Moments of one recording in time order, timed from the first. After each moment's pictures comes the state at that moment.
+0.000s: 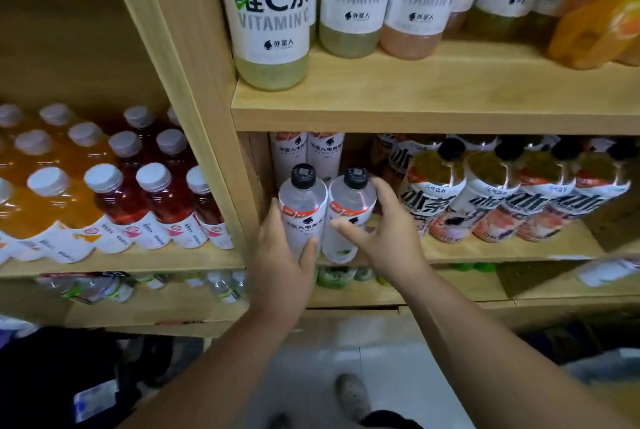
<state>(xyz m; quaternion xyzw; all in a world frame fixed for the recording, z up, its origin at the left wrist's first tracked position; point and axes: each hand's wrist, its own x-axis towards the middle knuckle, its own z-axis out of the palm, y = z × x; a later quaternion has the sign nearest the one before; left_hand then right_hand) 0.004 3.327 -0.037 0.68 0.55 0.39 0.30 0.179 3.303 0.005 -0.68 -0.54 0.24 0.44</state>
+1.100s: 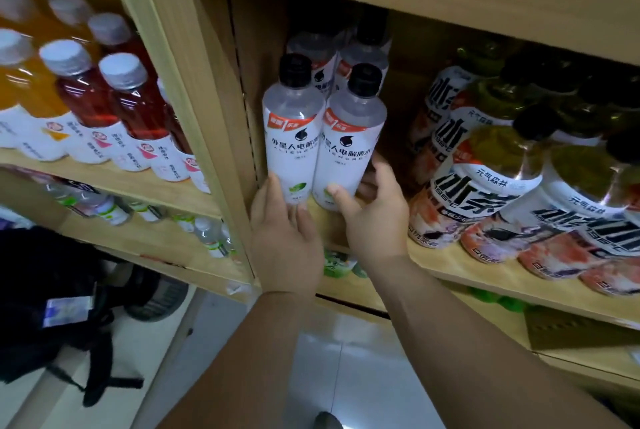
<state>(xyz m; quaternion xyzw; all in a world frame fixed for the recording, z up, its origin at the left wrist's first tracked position) 0.075 3.329 -0.102 0.51 0.68 0.49 0.19 0.189 3.360 -0.094 -0.66 -0.52 0.26 0.48</state>
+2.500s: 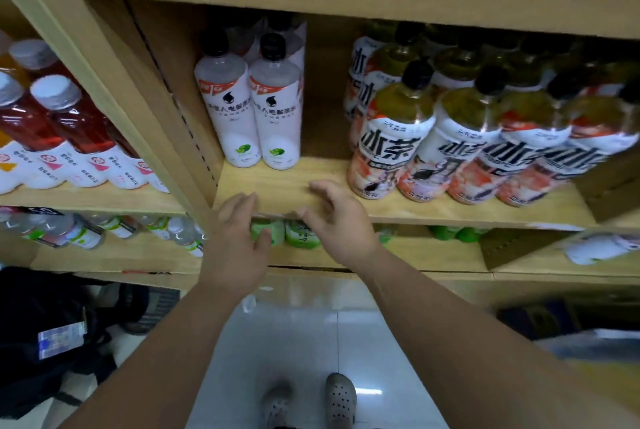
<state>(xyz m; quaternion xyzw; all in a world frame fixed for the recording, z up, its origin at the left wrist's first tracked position) 0.026 3.297 -0.093 0.71 0.62 0.21 0.26 0.215 3.289 -0.085 -0.67 -0.58 0.32 0.34</state>
